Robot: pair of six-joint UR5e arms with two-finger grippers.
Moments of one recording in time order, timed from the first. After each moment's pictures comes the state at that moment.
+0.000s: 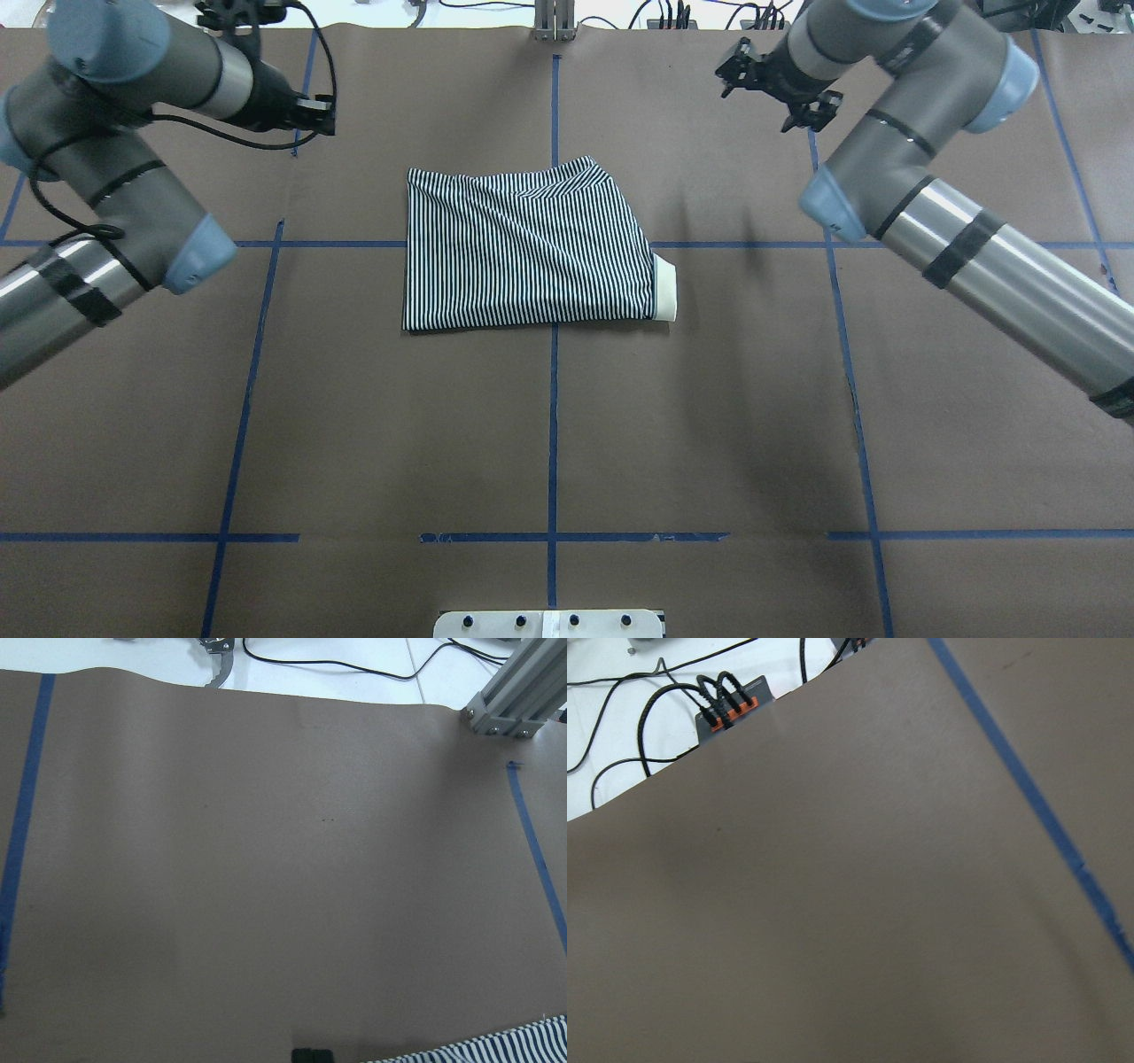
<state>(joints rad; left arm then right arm) -0.99 -2.11 -1.37 -2.28 -2.03 -0.92 1.00 -0.91 1.25 -1.11 2.03 1.33</state>
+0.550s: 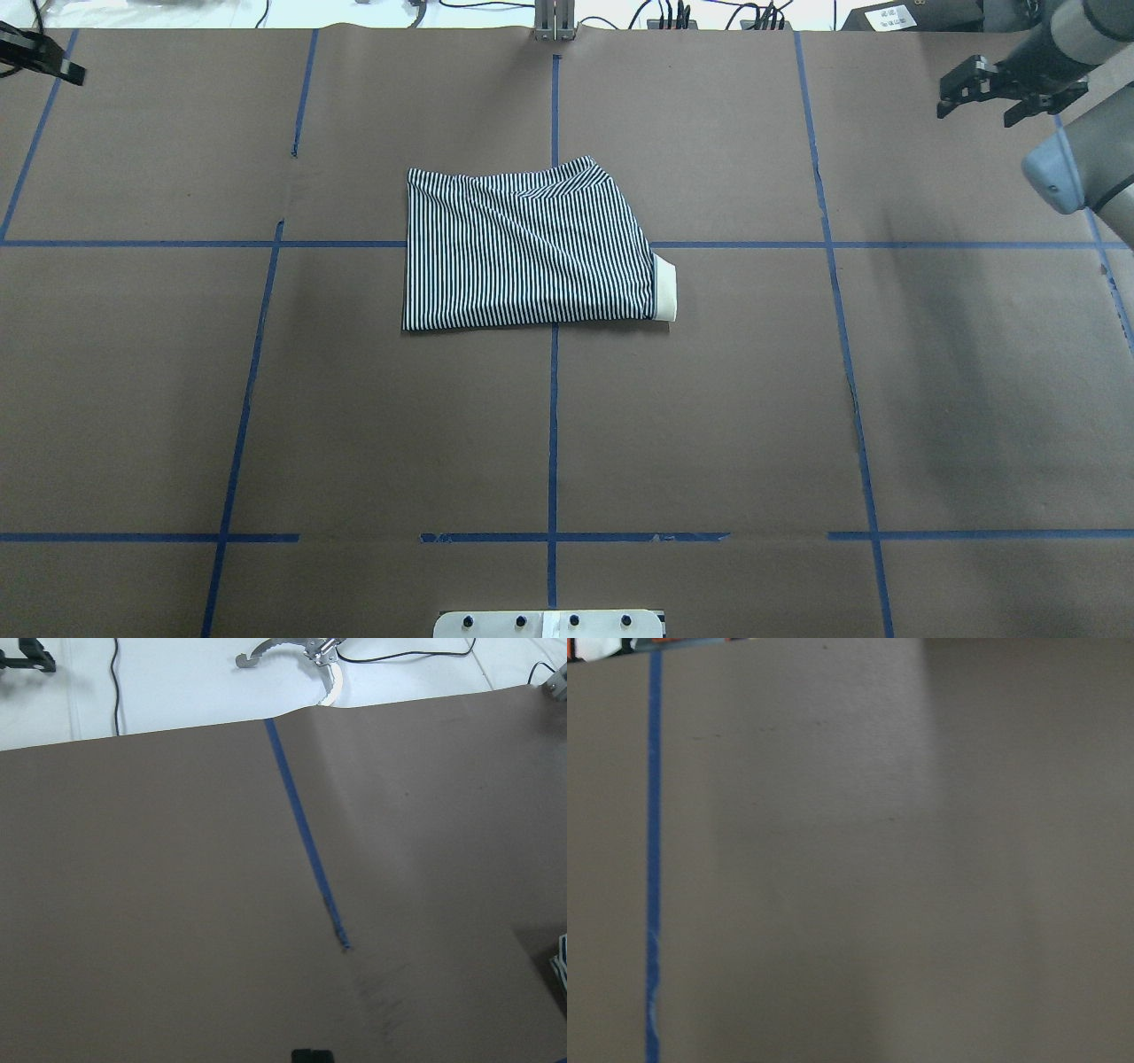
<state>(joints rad) -1.38 -1.94 -1.38 -2.13 -2.38 -0.36 1.27 -1.14 1.24 -1.18 2.25 0.62</state>
